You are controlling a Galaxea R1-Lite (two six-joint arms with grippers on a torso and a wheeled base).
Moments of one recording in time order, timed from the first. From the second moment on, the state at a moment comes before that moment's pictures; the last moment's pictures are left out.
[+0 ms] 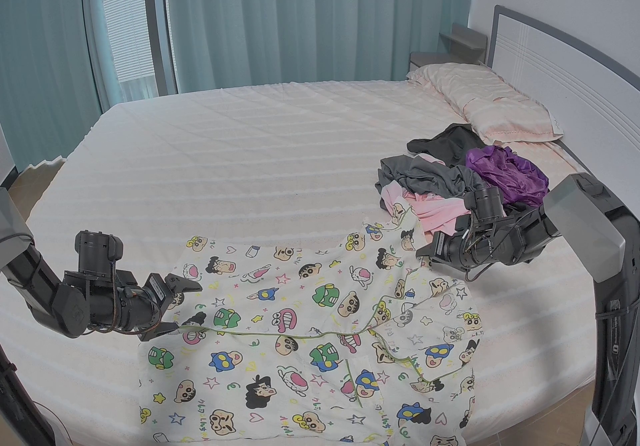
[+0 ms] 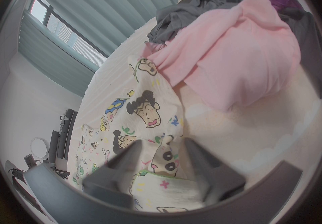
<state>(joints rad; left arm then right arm) -0.02 1.91 -0.53 -0.60 -0.42 -0.89 0.18 2.45 -1.41 -0.31 0.29 0.47</state>
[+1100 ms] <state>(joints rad) -0.02 1.91 -0.52 -0.60 -0.42 -0.88 0.11 2.35 -1.26 -0.33 0.29 0.46</state>
